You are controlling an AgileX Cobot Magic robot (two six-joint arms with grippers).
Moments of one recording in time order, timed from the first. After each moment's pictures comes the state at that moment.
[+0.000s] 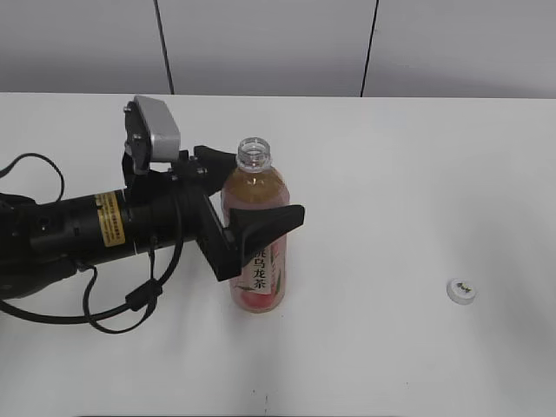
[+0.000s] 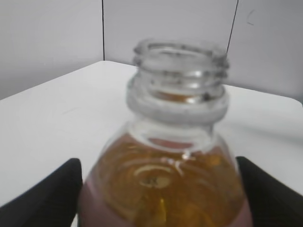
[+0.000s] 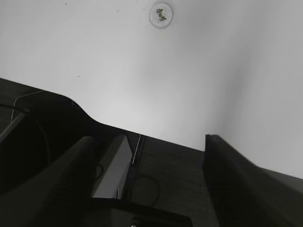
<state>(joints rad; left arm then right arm) -0.44 1.95 -0.65 0.82 -1.21 -0.33 0.26 1.04 -0.89 0.08 1.22 -0.14</state>
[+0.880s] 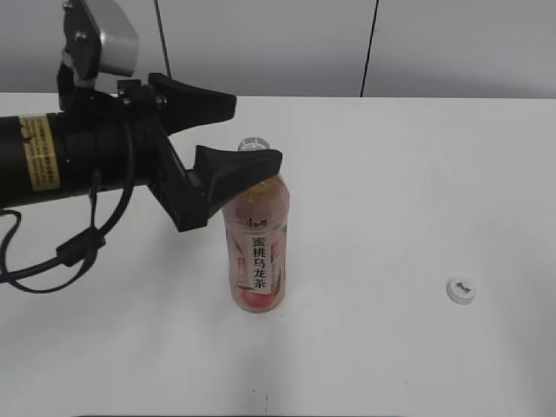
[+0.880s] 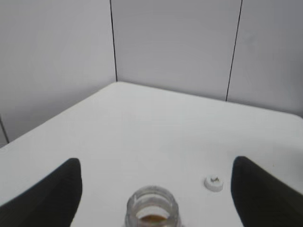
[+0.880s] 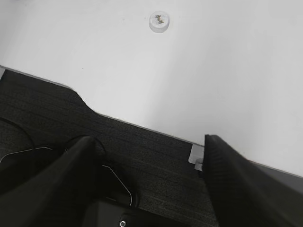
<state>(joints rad) -0.44 1.56 -0.65 0.95 -0.87 -0.56 0.26 0.31 -0.56 0.07 1.23 -0.17</state>
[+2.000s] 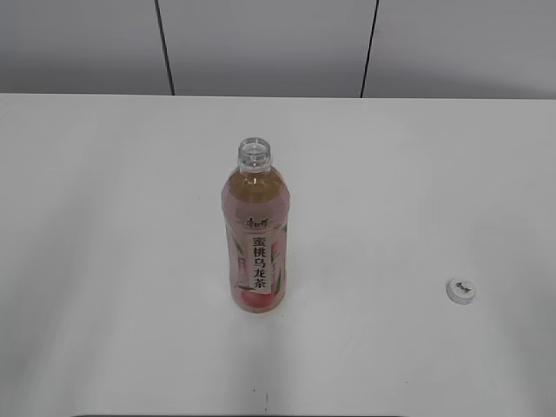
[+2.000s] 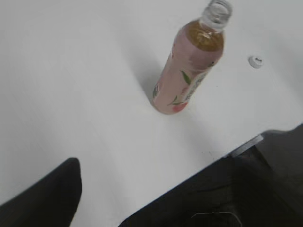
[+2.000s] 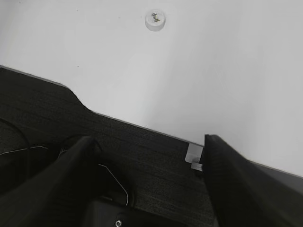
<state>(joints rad) -0.51 0.63 -0.65 -0.12 0.80 -0.02 0.26 0.31 -0.55 0.06 1.22 -0.18</state>
